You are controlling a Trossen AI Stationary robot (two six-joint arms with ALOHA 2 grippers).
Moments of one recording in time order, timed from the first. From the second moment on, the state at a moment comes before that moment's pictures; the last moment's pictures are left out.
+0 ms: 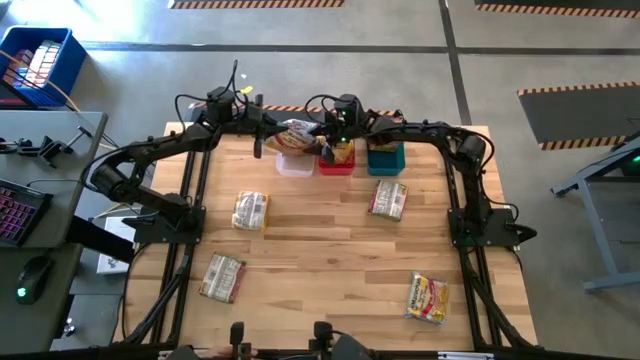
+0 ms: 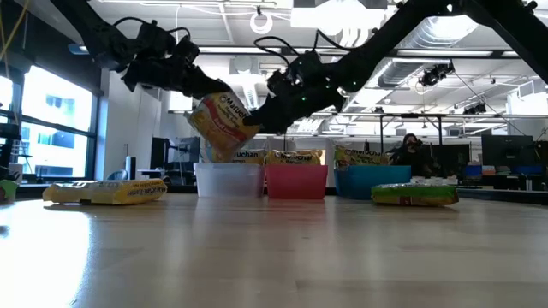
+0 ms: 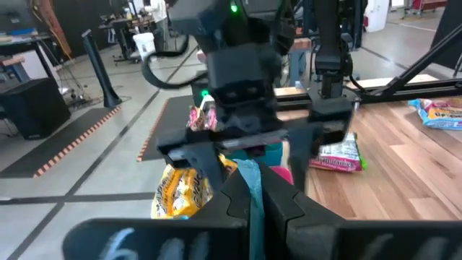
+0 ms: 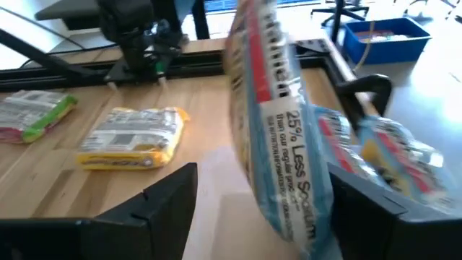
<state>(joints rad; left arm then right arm) 0.93 1.39 0.75 0.43 0.84 0.33 -0.58 2.05 1.42 0.18 -0.61 -0.19</state>
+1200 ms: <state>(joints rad) 0.90 1.37 0.61 0.54 0.71 0.37 -0.58 1.94 1.42 -0.02 -0.39 -0.34</state>
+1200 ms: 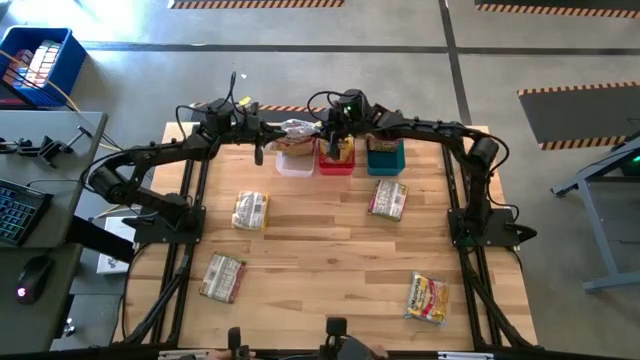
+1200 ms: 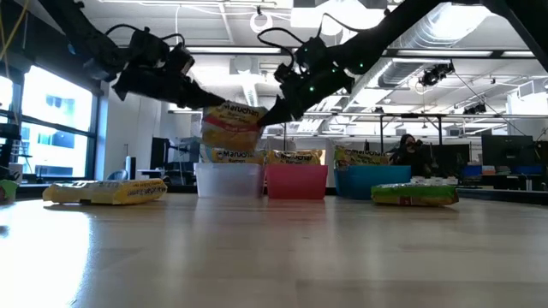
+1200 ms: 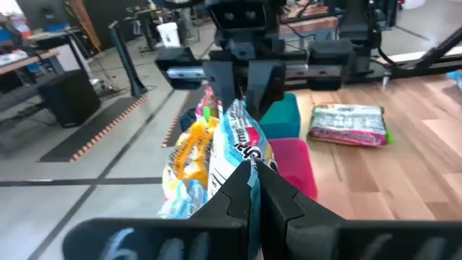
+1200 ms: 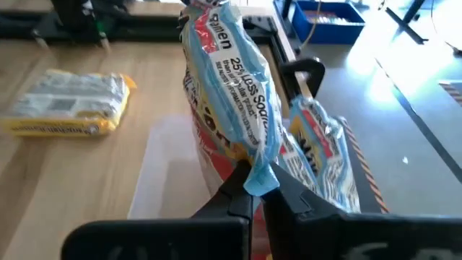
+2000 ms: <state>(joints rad) 0.89 1.62 0.60 0.74 0.53 0.35 -0.53 1.98 1.43 0.02 -0.35 -0.32</state>
